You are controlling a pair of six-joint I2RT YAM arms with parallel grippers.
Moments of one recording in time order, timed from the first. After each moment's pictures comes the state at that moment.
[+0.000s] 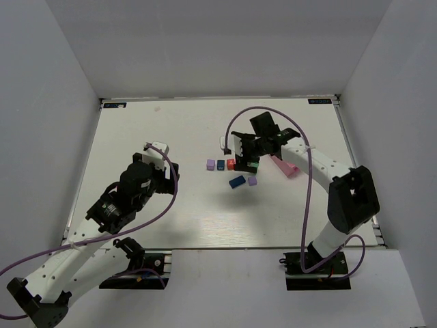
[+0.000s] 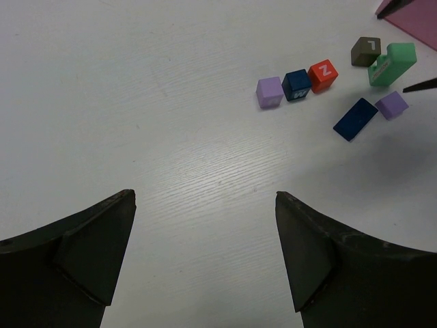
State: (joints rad) left arm -0.67 0.70 0.79 -0.52 -0.33 -0.13; right arm 0.56 1.65 1.30 -0.58 -0.49 -1.06
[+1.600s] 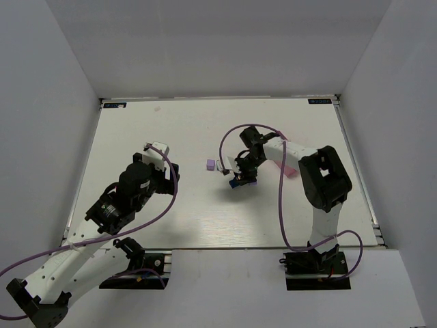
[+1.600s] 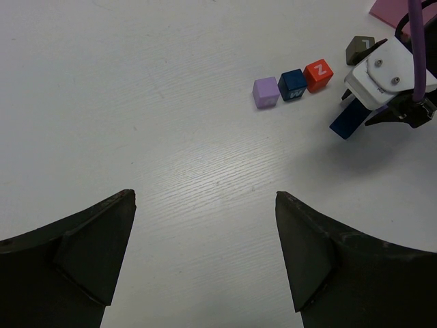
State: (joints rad) left arm -0.67 0.70 0.79 -0.52 -0.32 -0.12; right arm 0.57 1.94 1.32 -0.72 -0.55 -1.36
